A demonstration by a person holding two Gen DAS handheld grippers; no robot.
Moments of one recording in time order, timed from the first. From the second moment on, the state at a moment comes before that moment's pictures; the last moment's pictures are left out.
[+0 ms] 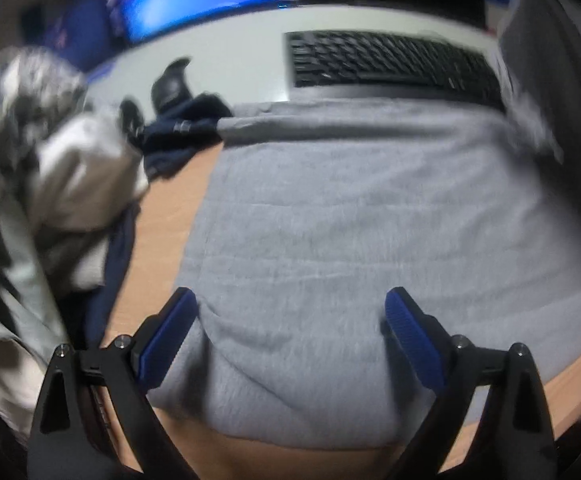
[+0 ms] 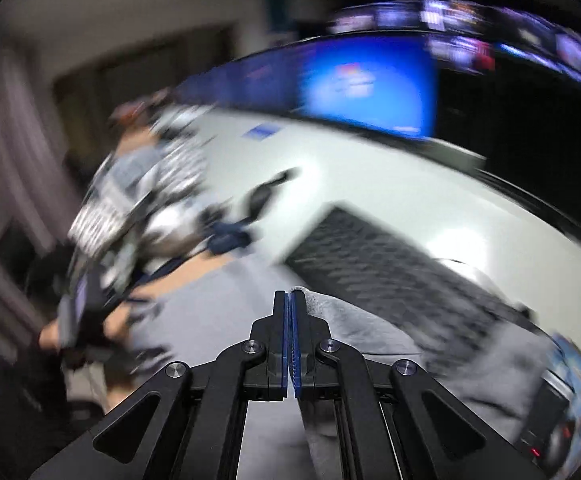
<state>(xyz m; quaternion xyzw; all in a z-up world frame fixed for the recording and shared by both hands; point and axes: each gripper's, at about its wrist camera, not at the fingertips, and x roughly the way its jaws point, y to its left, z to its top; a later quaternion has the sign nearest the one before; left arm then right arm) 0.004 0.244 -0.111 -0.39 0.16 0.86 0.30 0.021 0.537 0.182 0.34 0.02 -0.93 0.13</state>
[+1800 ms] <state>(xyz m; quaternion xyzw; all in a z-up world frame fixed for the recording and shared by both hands) 0.126 0.296 -0.116 -0.31 0.32 0.80 0.41 0.212 0.518 -0.008 0.32 -0.22 -0.92 -0.02</state>
